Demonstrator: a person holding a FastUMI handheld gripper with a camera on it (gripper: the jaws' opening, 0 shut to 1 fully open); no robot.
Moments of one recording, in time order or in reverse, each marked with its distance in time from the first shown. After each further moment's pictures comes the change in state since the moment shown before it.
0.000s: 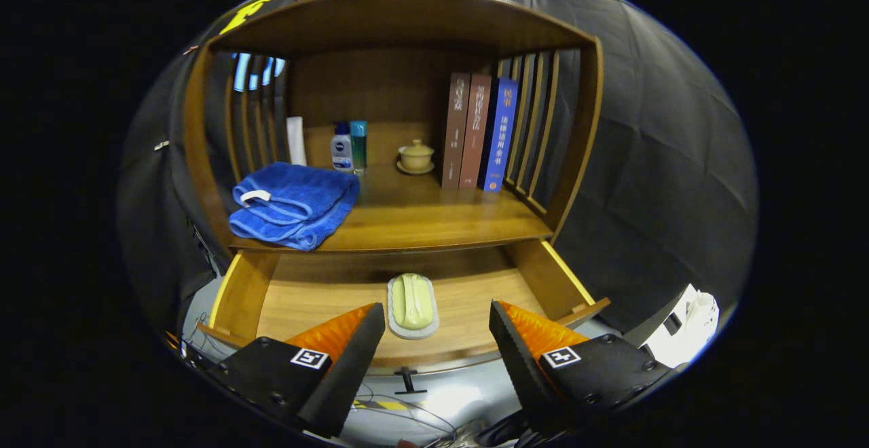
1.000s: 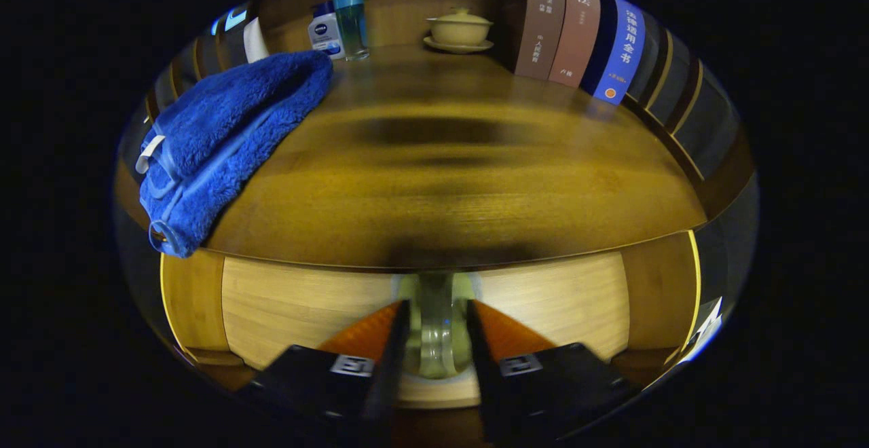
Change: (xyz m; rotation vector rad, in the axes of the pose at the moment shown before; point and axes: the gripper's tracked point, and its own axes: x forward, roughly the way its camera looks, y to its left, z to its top) arm 0.157 0.044 -0.058 -0.079 0.408 0.178
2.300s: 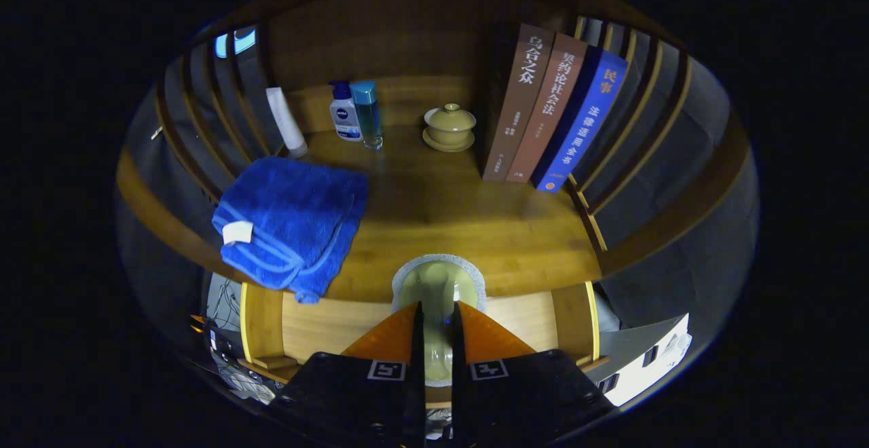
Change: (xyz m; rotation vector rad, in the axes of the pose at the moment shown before) arm -0.133 -0.003 0.114 0.011 -0.067 -0.037
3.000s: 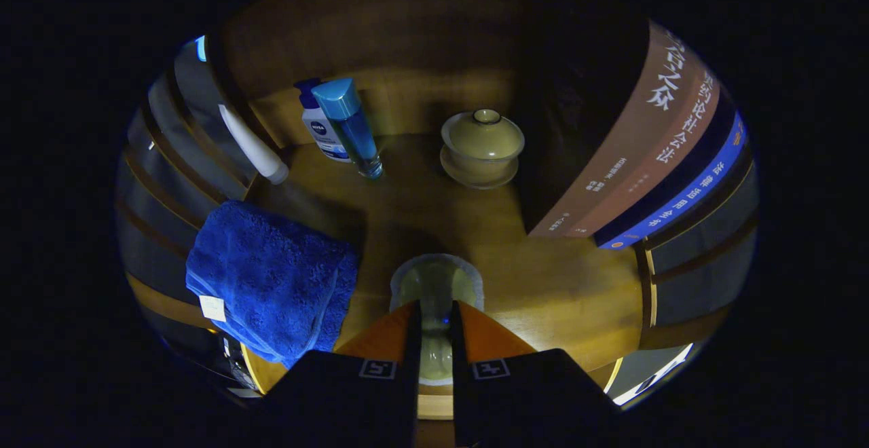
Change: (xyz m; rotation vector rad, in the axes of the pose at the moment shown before) arm 0.092 0.019 0.064 -0.026 0.072 0.110
